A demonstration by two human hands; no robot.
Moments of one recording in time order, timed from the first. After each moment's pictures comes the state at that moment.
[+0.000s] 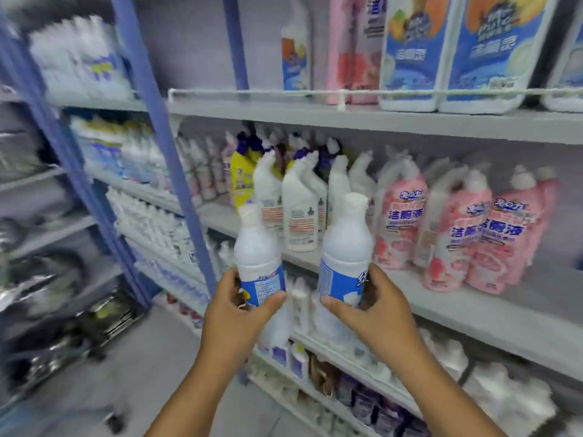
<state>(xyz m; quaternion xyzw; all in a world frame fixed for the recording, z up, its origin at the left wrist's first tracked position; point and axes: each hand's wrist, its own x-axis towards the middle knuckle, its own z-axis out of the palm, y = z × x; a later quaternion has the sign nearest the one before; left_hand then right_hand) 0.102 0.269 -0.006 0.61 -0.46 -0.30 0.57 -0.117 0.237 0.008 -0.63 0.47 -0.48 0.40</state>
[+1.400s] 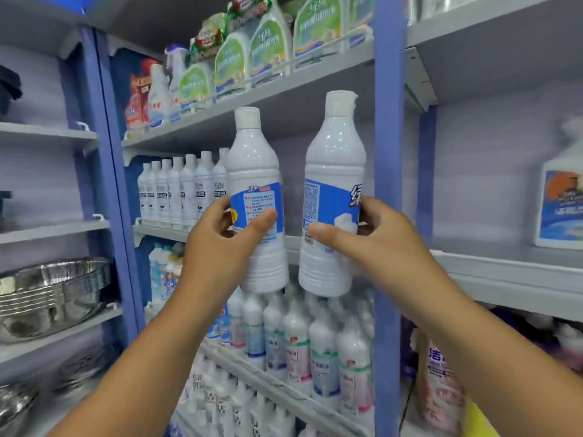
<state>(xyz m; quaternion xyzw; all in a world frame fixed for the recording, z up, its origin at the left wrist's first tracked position) 0.640 -0.039 0.262 0.45 -0.55 -0.14 0.69 0.439 -0.072 0.267 -0.70 0.30 -0.57 0.31</state>
